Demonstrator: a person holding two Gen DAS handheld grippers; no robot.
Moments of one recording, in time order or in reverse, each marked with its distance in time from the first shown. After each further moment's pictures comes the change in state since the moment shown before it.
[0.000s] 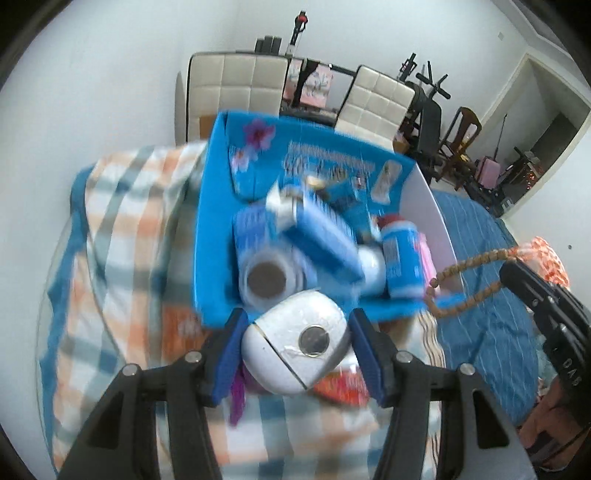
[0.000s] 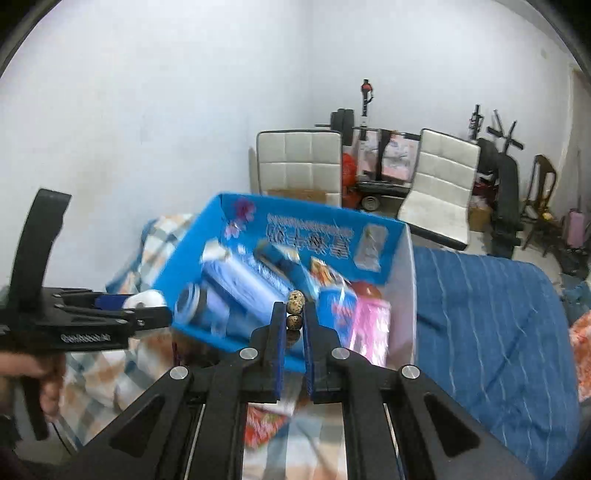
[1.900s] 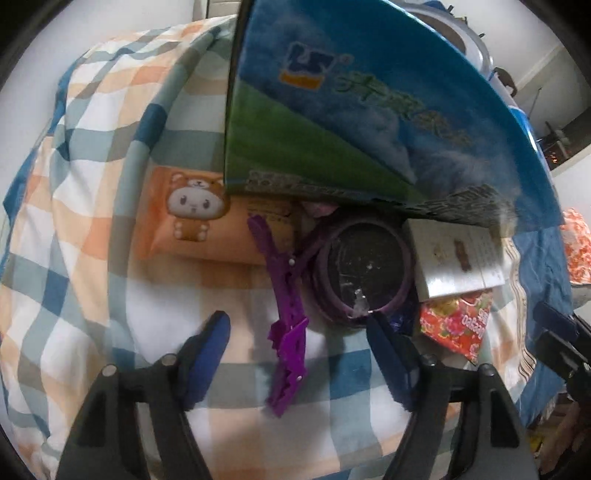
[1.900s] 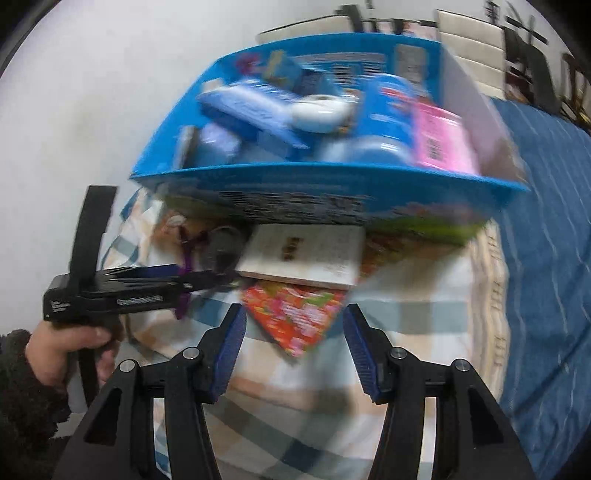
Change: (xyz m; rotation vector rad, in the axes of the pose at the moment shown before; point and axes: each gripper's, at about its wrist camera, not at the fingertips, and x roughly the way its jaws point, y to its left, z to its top) left arm 0.127 0.054 -0.106 -0.133 0.233 0.036; right arm 0.092 0.019 -0.115 0.167 0.345 0.175
